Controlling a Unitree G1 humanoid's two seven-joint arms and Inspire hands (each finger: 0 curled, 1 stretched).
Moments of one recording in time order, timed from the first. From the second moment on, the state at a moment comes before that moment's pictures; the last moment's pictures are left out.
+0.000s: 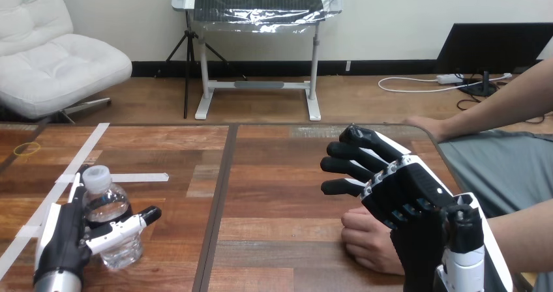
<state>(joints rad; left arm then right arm) -0.02 0.30 0.21 0.48 0.15 -0.17 0.01 0.60 -0.16 0.21 -0.47 0.27 -0.55 0.32</state>
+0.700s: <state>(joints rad) -0.11 0.30 0.20 0.58 0.13 -0.13 0.02 0.60 -0.16 0.21 -0.47 0.28 -0.55 0.32</state>
